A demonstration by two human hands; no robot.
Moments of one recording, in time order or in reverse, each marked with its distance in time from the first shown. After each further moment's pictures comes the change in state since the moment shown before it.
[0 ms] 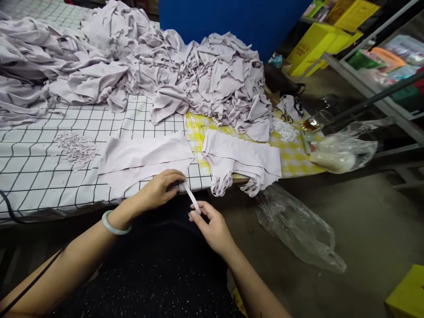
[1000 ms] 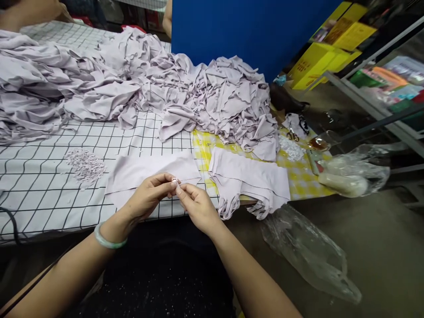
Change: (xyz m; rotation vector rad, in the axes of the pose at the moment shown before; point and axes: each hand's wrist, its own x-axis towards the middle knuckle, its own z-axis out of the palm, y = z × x) left_hand 0.024 0.017 -0.055 -1.004 0.298 -0.583; right_hand 0.087 -0.090 0.024 0.191 -0.187 -0.060
